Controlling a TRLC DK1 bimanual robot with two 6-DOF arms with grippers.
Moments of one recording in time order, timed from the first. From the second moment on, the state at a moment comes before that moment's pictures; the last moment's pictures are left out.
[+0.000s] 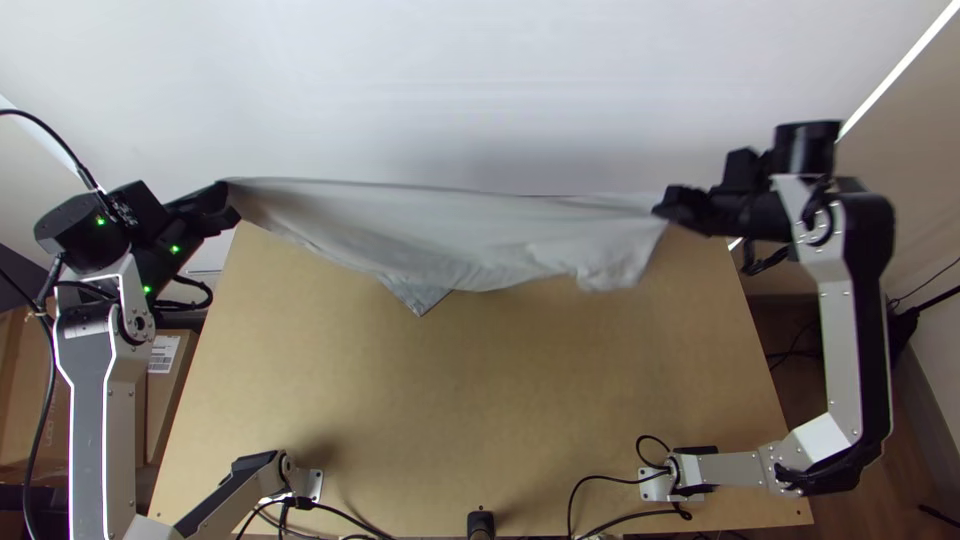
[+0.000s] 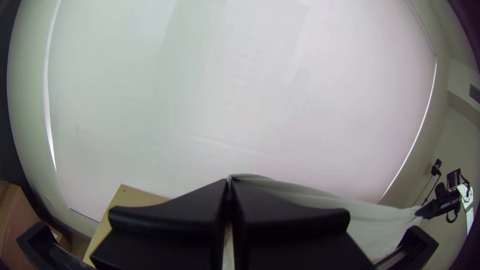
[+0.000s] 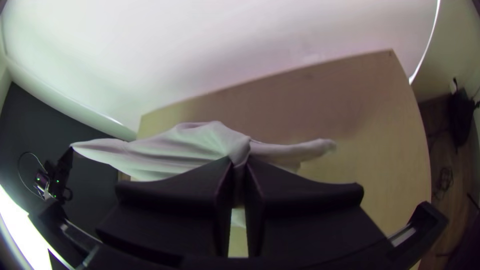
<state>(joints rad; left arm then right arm) 0.25 1.08 1.36 -0.45 0.29 -0.22 0.07 1.47 1.89 -1.24 -0.40 0.34</state>
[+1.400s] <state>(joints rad) 0.04 1.14 0.91 -0.35 0.22 -0.16 0.18 1.50 1.26 -1.10 -0.35 0.05</state>
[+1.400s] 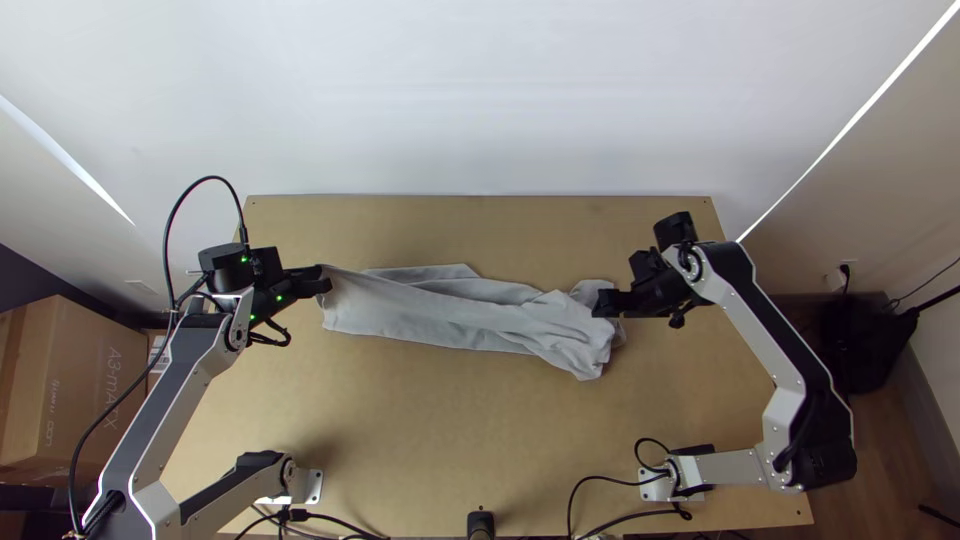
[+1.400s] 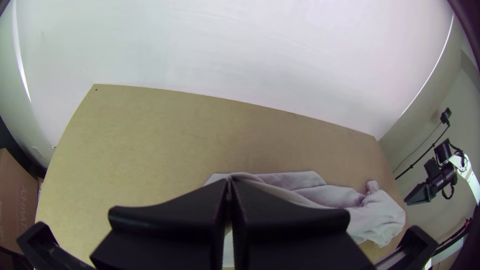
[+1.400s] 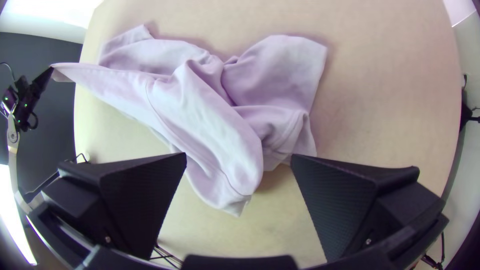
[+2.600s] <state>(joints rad) 0.09 1.14 1.02 -0.36 0.21 -0.16 0.22 1.48 1.44 -1.06 -0.35 0.16</state>
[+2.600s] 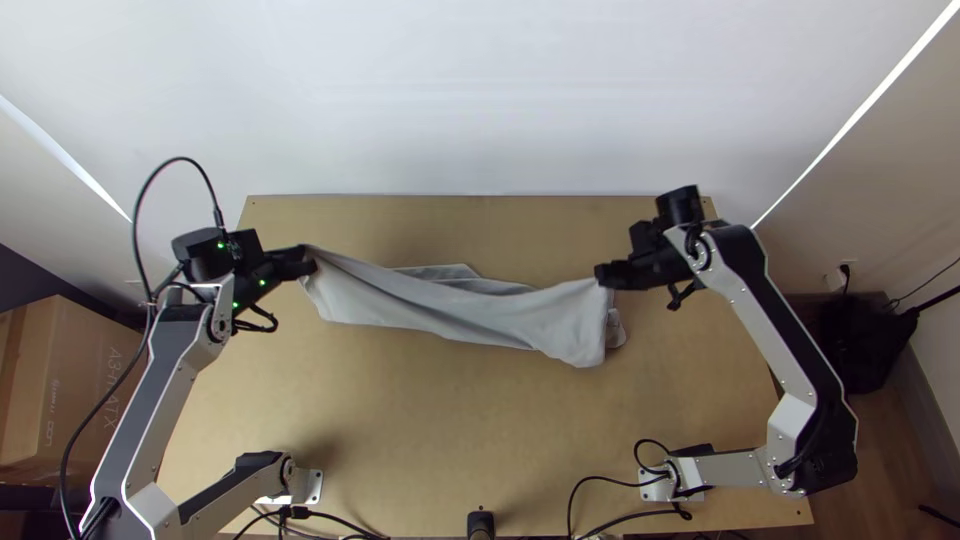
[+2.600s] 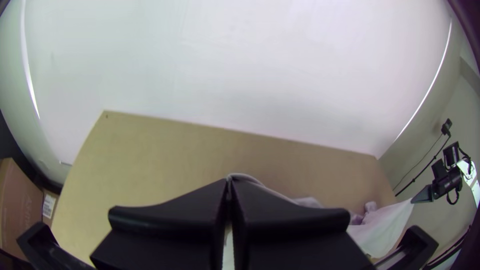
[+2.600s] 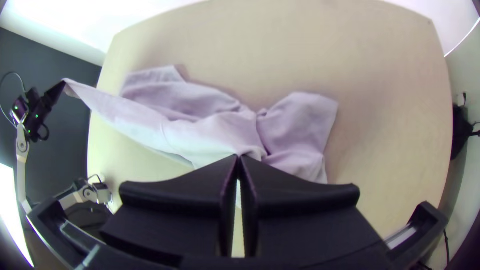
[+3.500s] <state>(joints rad) 0.08 1.17 1.64 -0.41 0.09 -0.16 0.06 1.54 2.27 -0.83 -0.34 0.29</state>
